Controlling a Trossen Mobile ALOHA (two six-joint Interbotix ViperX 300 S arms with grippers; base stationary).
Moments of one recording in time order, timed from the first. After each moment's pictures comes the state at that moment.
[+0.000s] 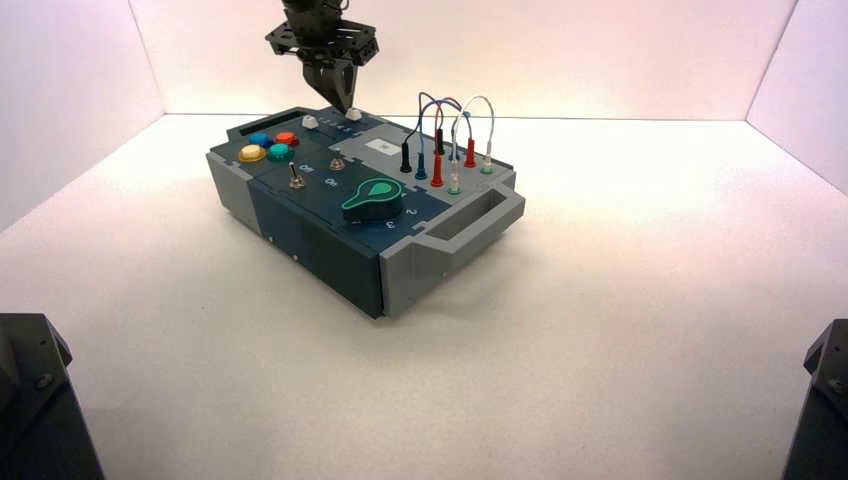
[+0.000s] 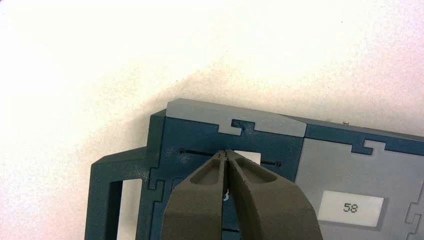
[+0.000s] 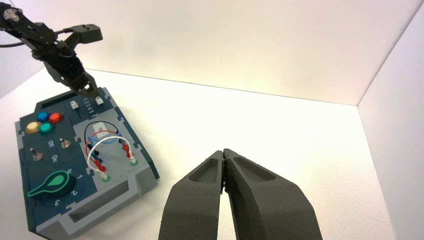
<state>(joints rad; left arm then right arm) -0.31 0.47 0.10 -0.18 0.74 0.37 0.22 -1.42 1.16 -0.06 0.65 0.07</state>
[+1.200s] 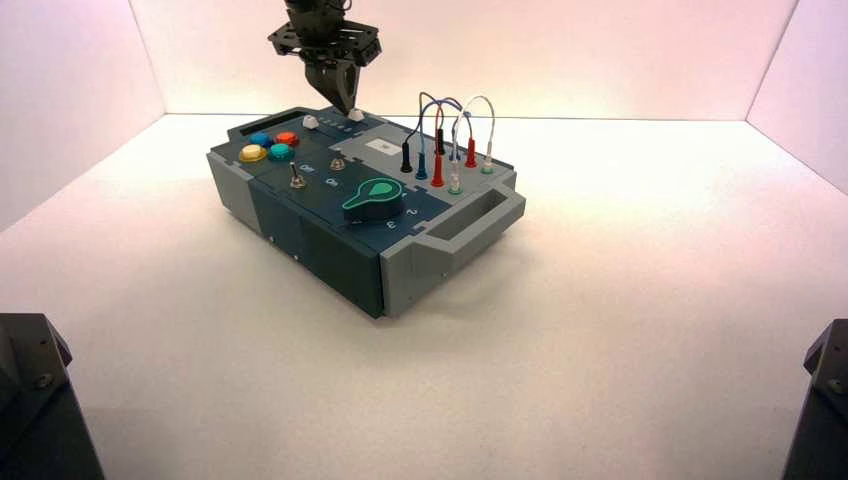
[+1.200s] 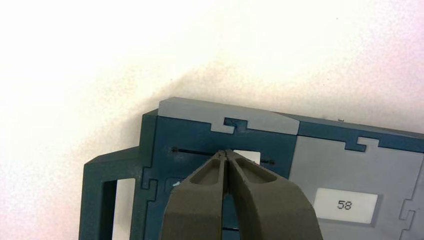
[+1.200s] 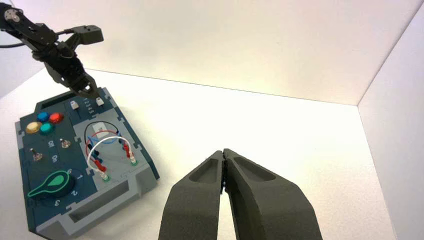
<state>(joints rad) -0.32 0.46 0.10 -0.18 0.75 0.37 0.22 -1.42 1.16 -0.06 0.65 0.07</state>
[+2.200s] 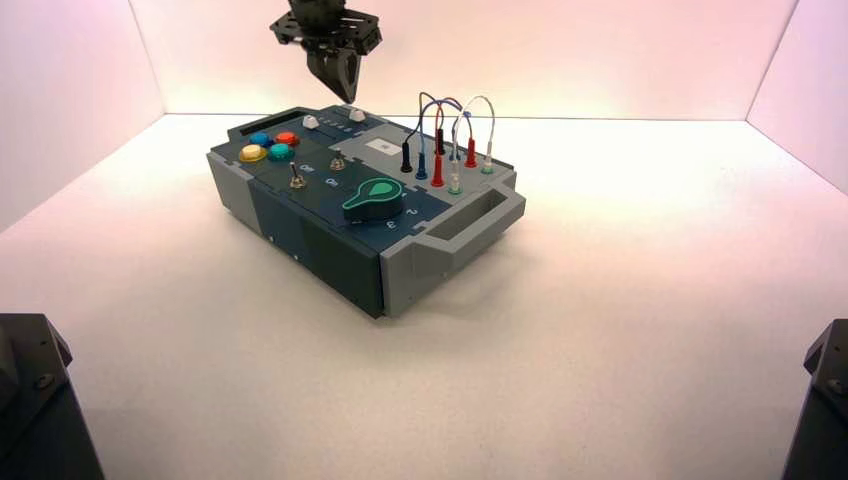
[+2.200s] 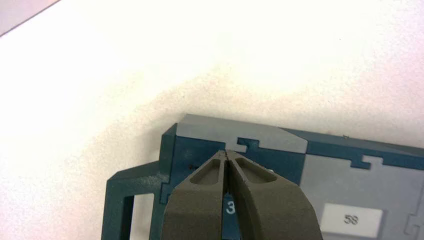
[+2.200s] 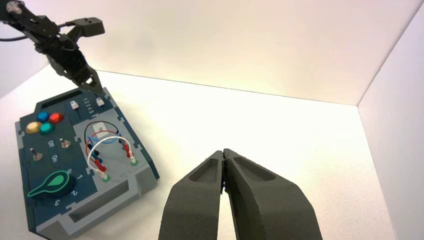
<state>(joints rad) -0.31 0.47 0.03 -0.17 0.78 0.38 0.22 -1.42 1.16 -0.06 0.65 0.08</state>
